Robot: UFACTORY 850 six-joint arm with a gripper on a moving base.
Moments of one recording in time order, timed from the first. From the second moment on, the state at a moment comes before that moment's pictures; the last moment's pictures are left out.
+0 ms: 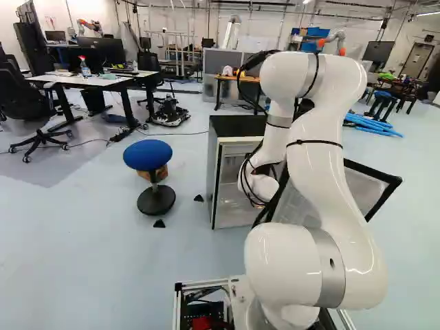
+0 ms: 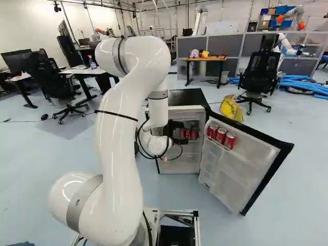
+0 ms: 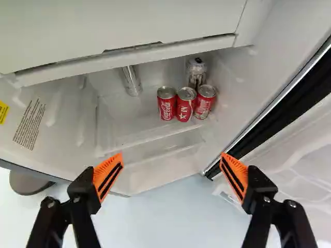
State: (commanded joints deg) arm -13.4 -45.3 -36.9 1.9 63.9 0.0
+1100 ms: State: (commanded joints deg) arm -13.3 -56.7 -44.1 1.9 78.6 0.0
